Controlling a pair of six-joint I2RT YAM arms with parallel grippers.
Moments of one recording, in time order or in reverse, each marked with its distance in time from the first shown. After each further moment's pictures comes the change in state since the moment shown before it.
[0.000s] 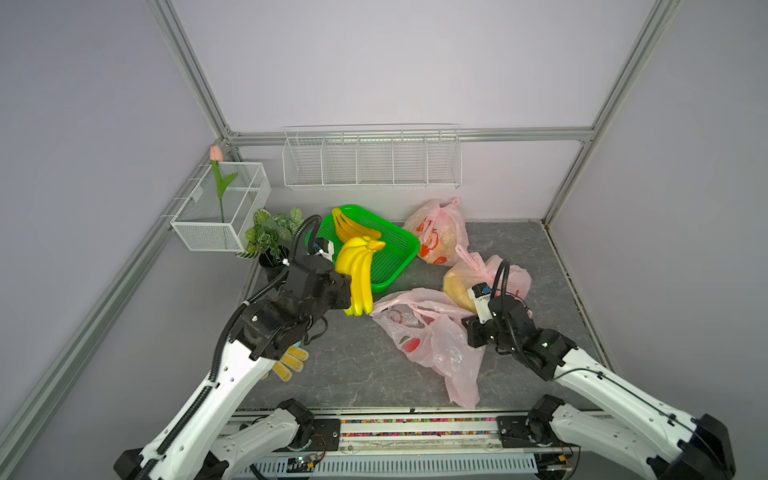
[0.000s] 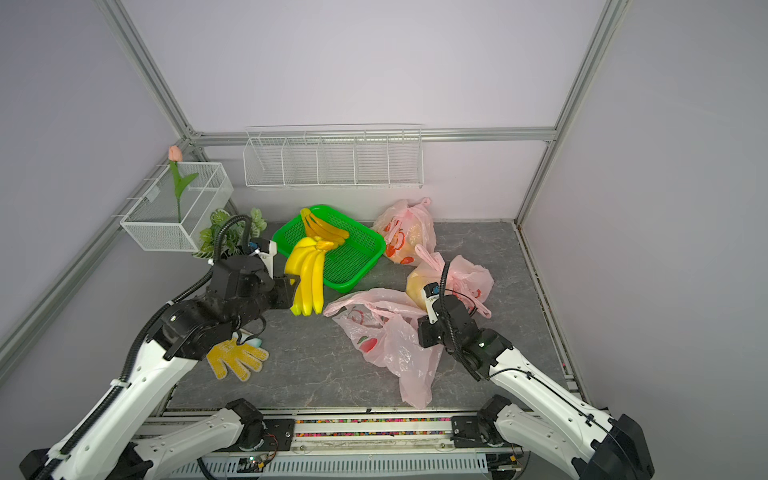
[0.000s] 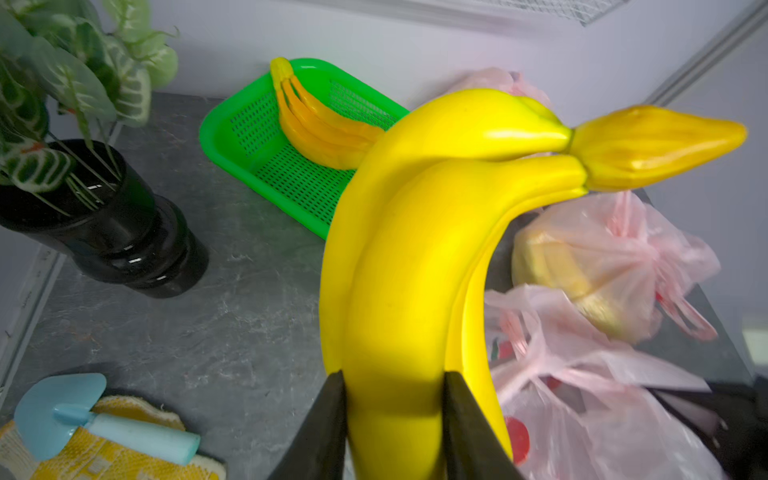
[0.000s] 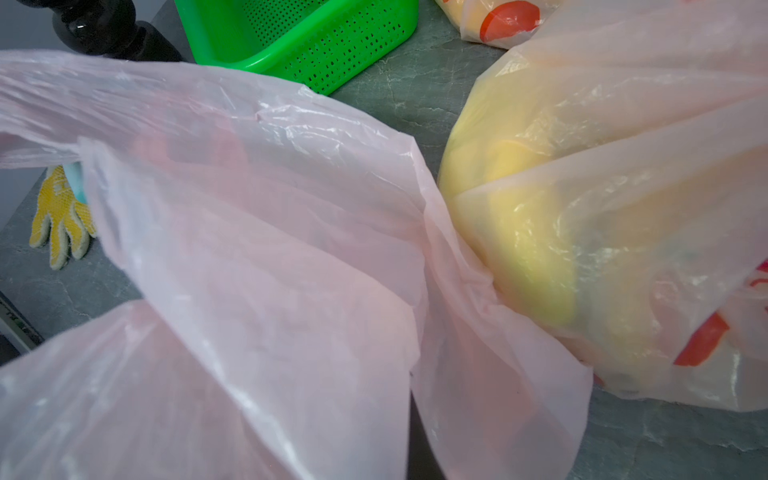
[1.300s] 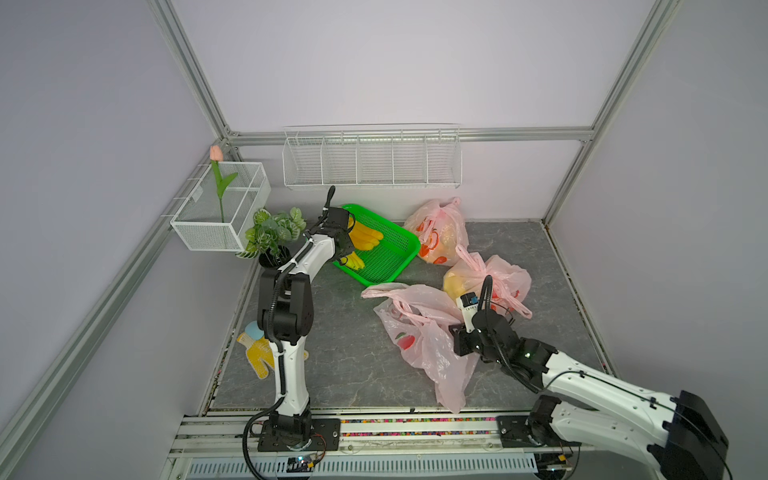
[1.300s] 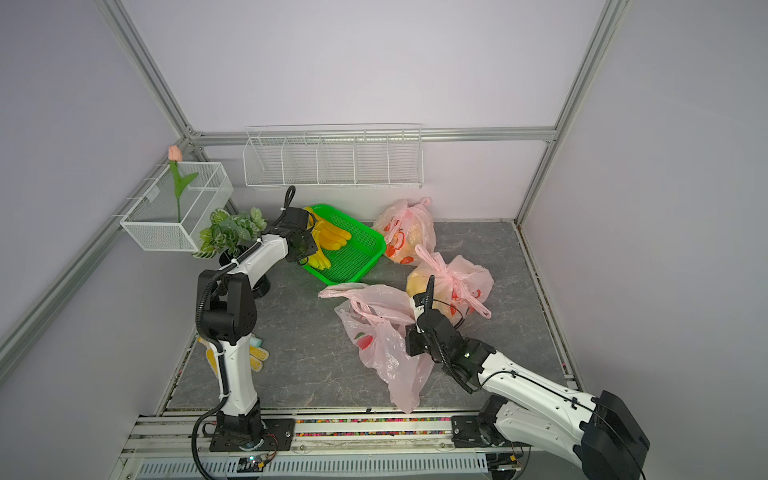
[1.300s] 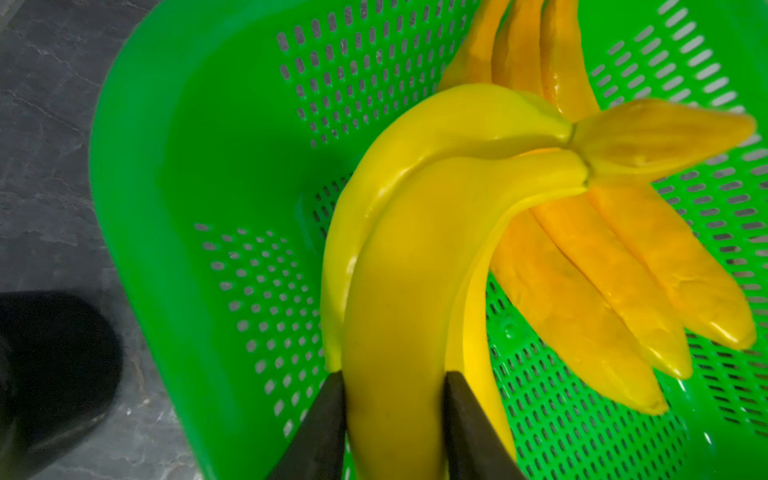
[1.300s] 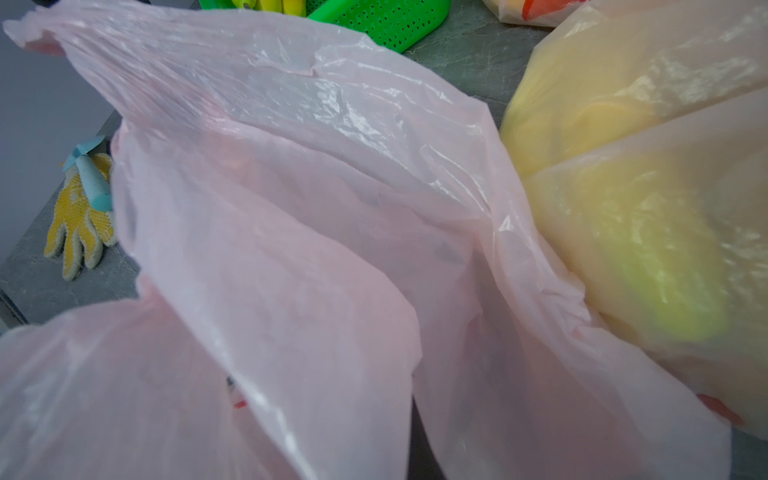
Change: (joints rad) left arm 0.460 1.131 0.462 0.330 0.062 -0.125; right arm 0.183 0.056 -0.114 0.228 0.127 0.143
